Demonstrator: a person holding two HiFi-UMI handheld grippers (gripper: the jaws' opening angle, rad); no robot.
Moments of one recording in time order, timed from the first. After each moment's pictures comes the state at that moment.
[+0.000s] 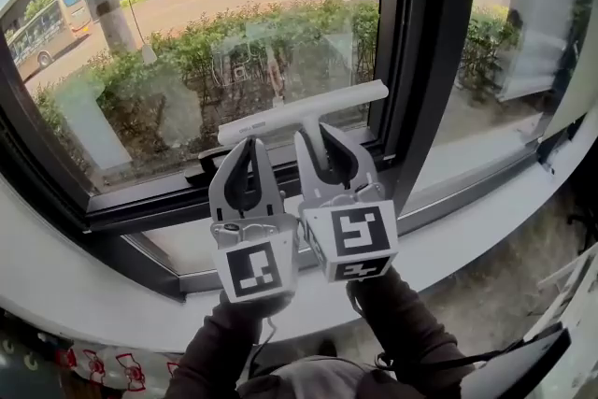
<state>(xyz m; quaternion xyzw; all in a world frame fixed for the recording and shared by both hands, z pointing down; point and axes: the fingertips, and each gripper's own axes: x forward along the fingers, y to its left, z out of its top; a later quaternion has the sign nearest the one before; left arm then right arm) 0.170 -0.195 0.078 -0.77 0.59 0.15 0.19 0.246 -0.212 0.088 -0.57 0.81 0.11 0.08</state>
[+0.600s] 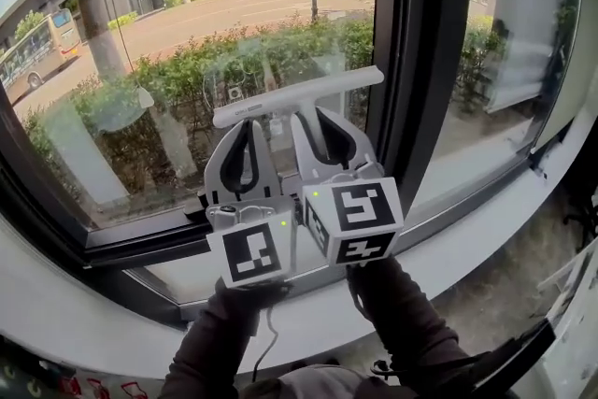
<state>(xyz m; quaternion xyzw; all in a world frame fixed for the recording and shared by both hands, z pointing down) 0.173 -0.250 0.021 -0.77 0.57 0.18 0.23 0.249 -0.264 0.031 -0.58 0.80 0.13 0.11</state>
